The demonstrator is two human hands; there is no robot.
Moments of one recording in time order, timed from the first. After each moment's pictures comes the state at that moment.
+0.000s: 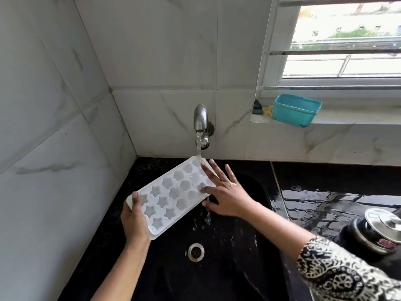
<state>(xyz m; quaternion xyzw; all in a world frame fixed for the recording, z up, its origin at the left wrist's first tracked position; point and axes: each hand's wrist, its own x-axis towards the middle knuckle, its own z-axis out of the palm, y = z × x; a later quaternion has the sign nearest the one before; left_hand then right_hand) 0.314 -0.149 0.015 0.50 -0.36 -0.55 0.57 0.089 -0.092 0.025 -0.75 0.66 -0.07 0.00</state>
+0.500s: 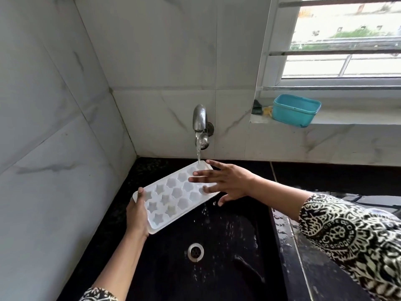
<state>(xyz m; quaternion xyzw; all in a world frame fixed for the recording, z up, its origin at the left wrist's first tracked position) 0.313 -0.167 0.011 0.53 -0.39 -0.58 0.49 0.042 -0.128 0.040 -0.86 0.36 0.14 -0.34</state>
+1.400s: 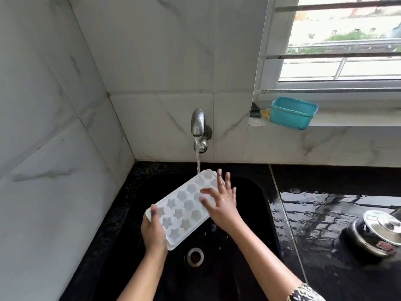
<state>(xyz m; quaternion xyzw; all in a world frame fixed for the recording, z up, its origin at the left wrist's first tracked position) 0.287 -0.128 -0.011 0.54 -0.36 -0.58 0.49 0.125 -0.082 0.013 -0.52 0.75 -0.35 0.21</state>
